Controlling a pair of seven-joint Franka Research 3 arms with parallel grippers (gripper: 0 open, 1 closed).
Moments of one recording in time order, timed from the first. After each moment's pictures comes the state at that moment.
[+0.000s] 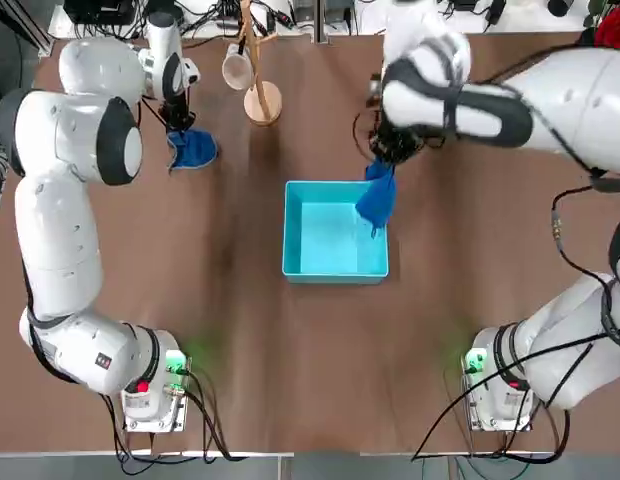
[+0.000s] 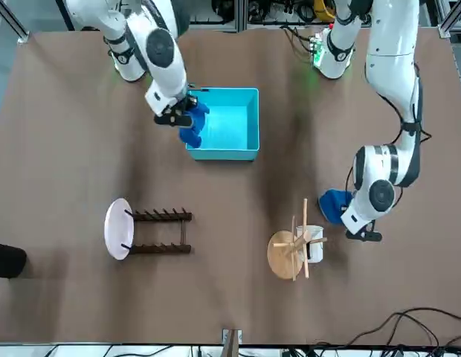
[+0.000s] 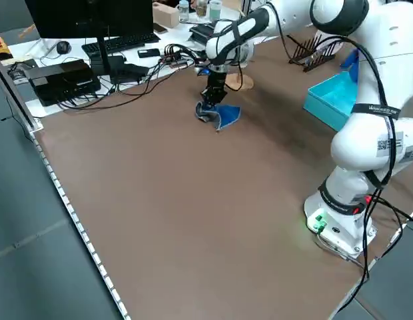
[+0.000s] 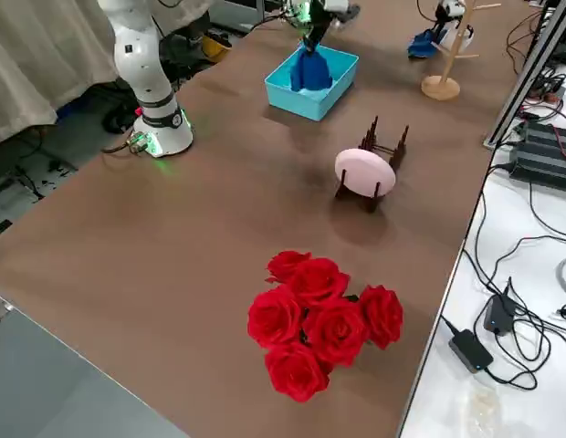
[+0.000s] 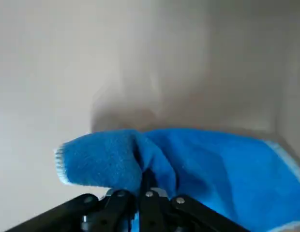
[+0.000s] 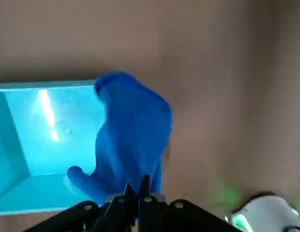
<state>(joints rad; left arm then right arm) -0.42 0.63 0.39 -1.81 0.00 2.28 0.06 0.69 0.03 -0.02 -1.97 0.11 1.75 0.67</state>
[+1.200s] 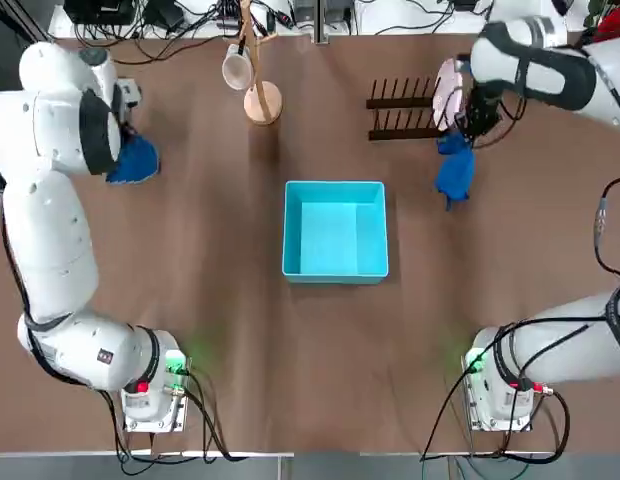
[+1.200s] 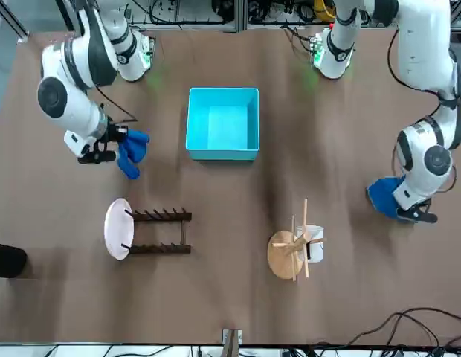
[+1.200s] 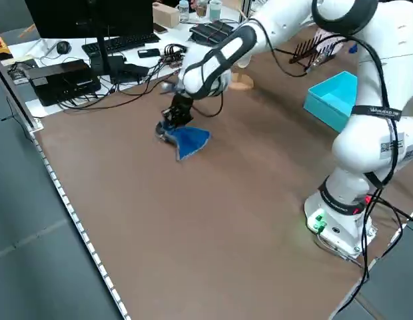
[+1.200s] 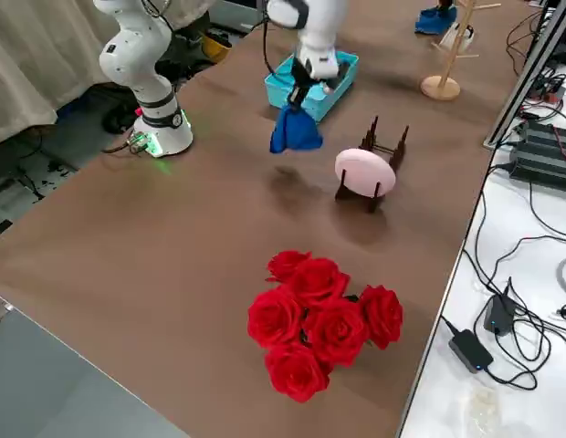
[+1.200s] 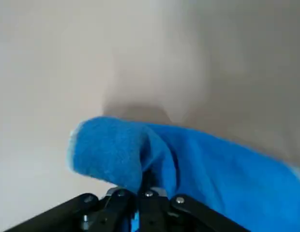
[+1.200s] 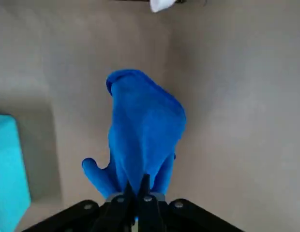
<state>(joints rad) -0.38 0.57 0.55 -2.09 -0.02 2.72 0.39 0.20 -0.04 -0.02 -2.26 0.01 1.99 0.09</state>
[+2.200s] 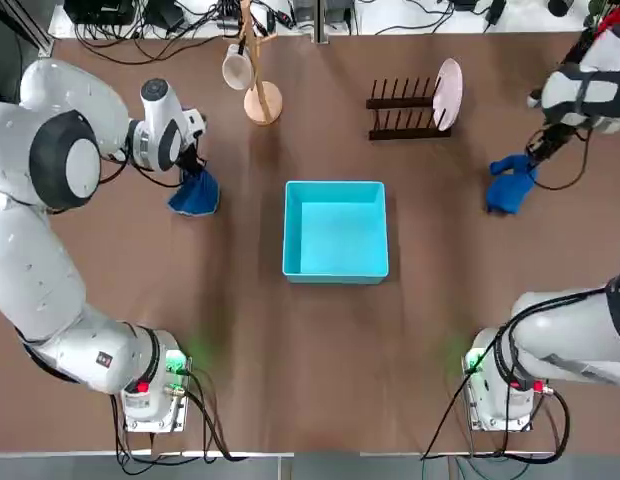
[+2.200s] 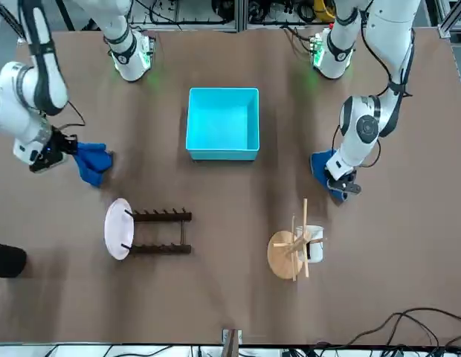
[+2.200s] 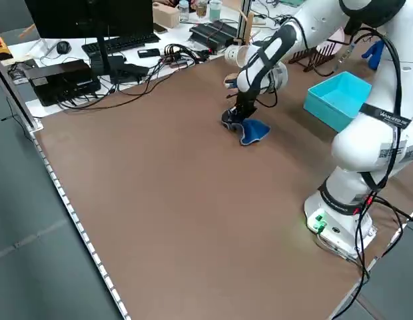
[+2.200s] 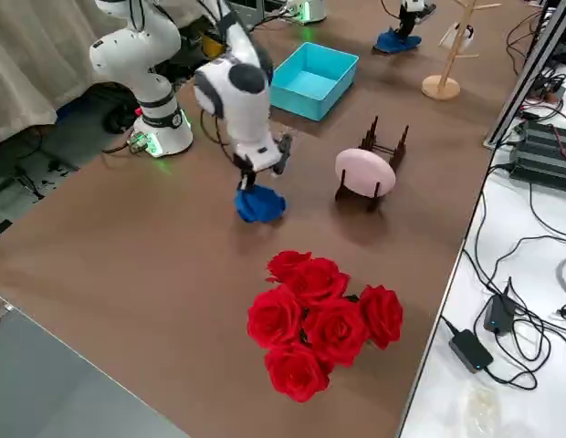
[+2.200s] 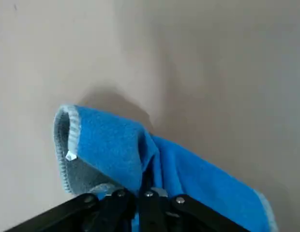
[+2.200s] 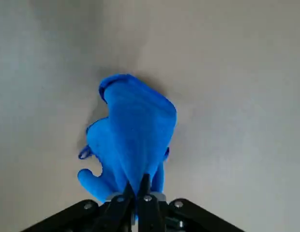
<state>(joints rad) -0.37 0.33 0.22 -2.41 -0.02 2.72 0.12 -0.32 0.04 -0.03 -2.39 -0.03 2.31 -0.66</state>
